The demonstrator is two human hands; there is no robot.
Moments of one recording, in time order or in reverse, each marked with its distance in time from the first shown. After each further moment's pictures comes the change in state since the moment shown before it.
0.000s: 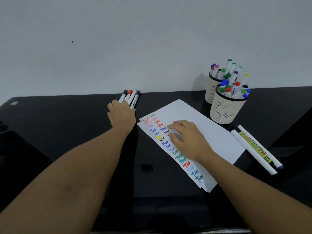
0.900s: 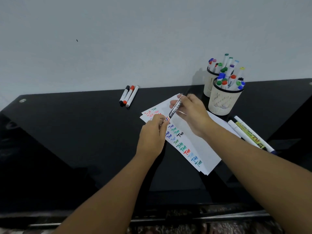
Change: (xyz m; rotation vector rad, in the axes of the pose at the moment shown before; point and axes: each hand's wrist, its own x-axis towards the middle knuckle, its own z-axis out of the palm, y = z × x) left_hand -0.144 0.030 -0.017 -0.714 -0.141 0.303; right_hand 0.022 -0.037 -0.047 1.211 0.180 0.341
